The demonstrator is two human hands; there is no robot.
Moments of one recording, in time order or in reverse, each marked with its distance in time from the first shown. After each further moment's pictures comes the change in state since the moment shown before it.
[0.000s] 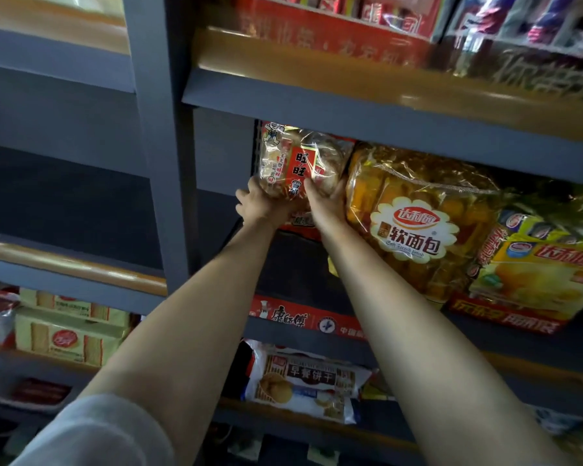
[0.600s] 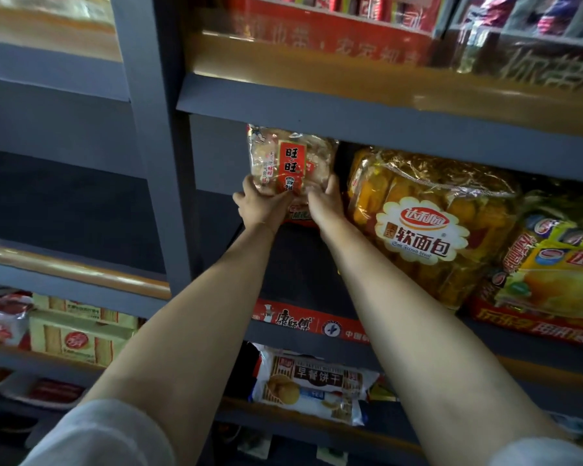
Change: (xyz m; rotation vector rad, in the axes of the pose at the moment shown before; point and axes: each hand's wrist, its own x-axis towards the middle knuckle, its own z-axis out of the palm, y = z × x) left_hand 0.003 -0.010 0.003 -0.242 0.080 0.015; right_hand 0.024 0.010 0.010 -0.059 -0.011 -0.035
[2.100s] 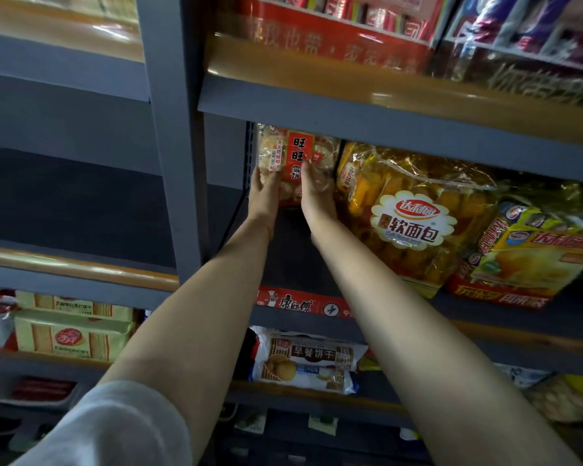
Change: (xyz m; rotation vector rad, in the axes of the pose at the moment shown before) left_hand -0.015 0.010 -0.006 -0.350 -0.340 -0.119; right_hand -0.039 -0.016 0.009 0.083 0.088 0.166
